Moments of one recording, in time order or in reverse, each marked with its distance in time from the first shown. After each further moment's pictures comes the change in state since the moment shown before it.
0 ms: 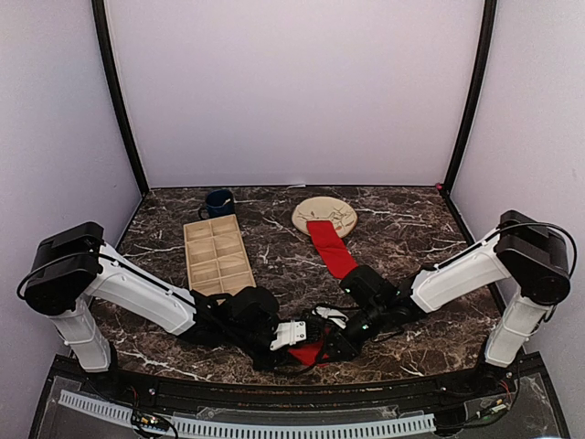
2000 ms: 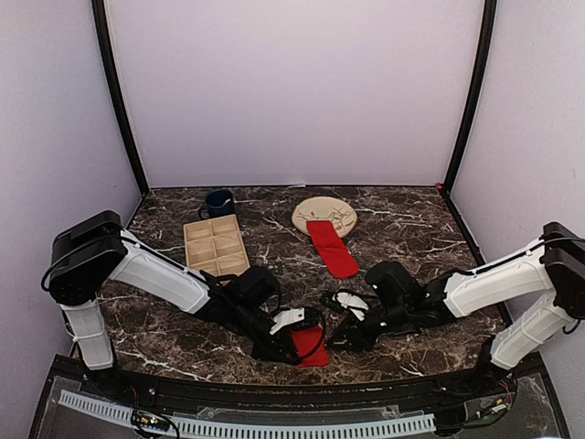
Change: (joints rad) left arm 0.159 0.114 0.108 -0.133 0.475 -0.096; right arm -0.021 -0.250 -0.146 0.058 0.241 -0.007
